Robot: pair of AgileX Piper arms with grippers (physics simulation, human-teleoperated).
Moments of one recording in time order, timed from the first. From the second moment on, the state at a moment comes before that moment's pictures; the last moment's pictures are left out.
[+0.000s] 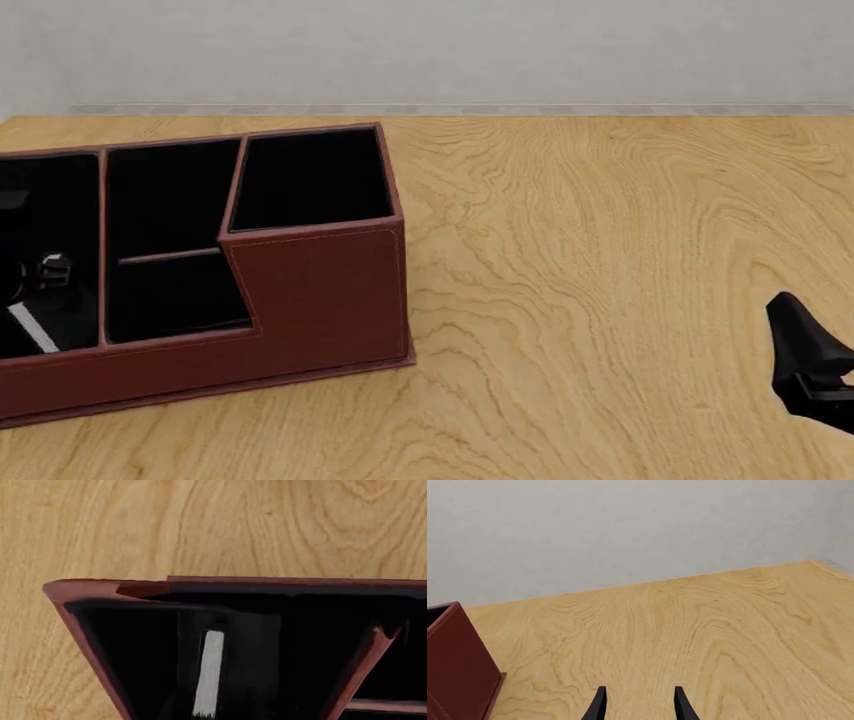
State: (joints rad) left arm 0.39 1.42 -0.84 0.62 0.22; right arm -0.05 0.23 0.00 -0.16 0.13
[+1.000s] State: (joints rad) left arm 0.40 1.41 -0.84 0.63 0.25; right arm -0.05 0.23 0.00 -0.16 0.14
